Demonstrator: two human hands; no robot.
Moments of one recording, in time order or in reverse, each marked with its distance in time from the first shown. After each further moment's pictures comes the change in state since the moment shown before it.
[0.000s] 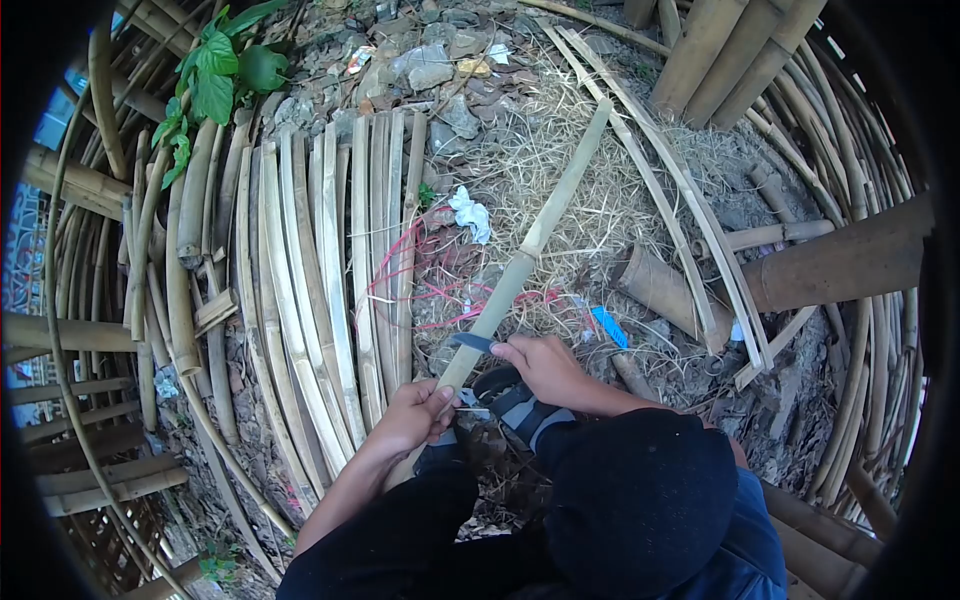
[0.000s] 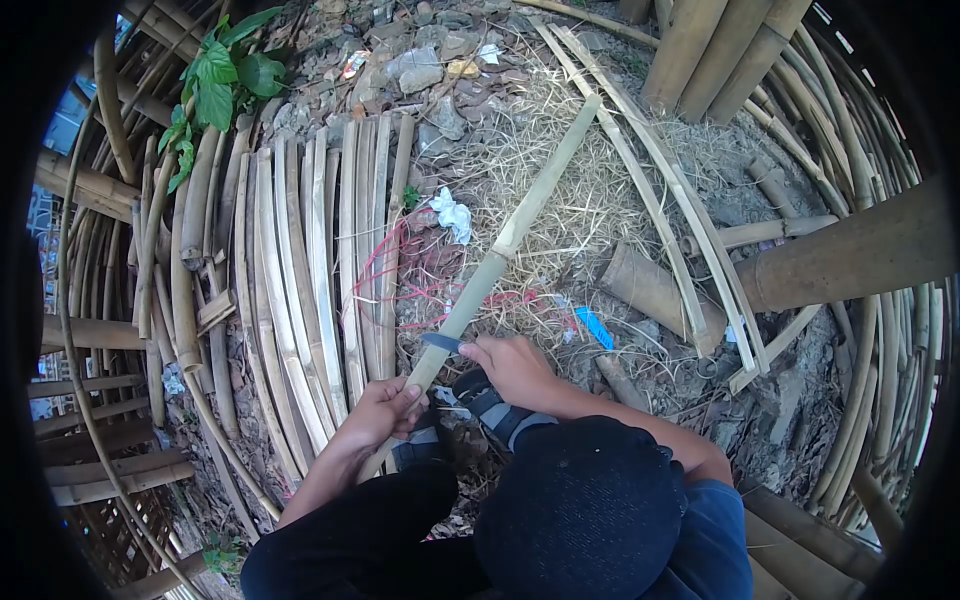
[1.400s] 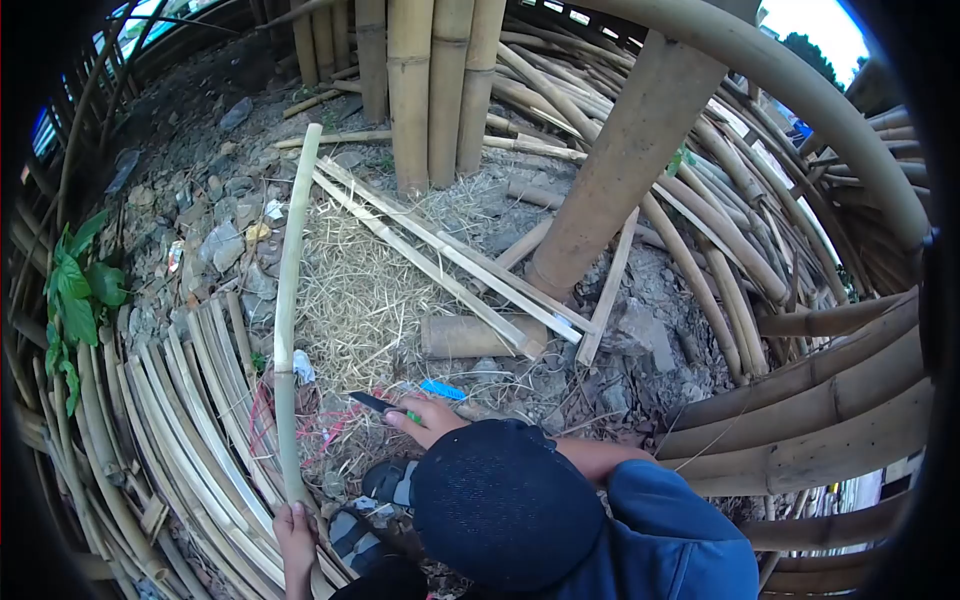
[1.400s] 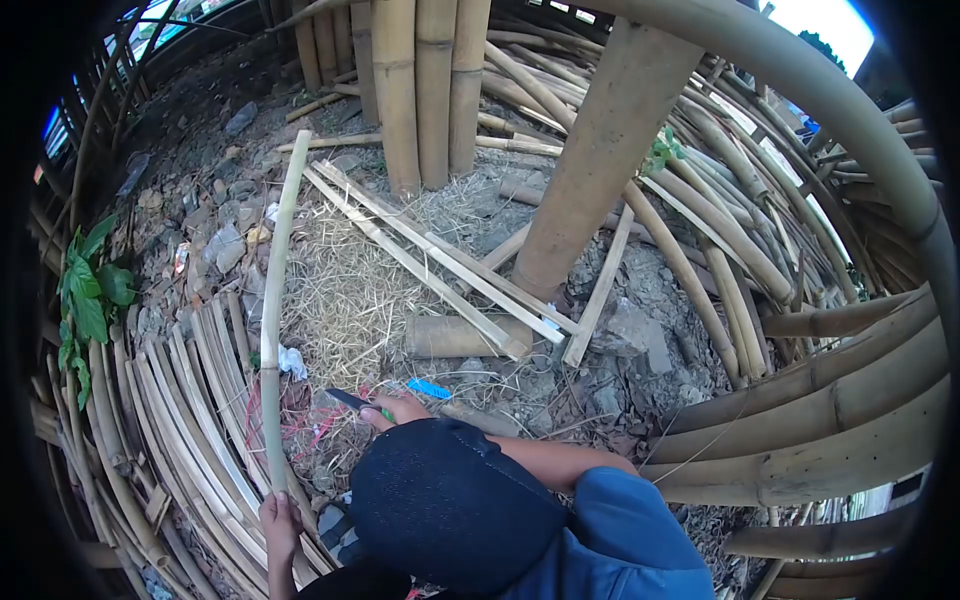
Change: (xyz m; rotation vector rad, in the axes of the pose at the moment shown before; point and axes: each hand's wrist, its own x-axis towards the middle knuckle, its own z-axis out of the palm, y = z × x) left_hand 0.020 -0.051 -0.040 0.087 0.181 0.522; right_hand -0.072 0.013 -0.044 0.251 0.340 0.201
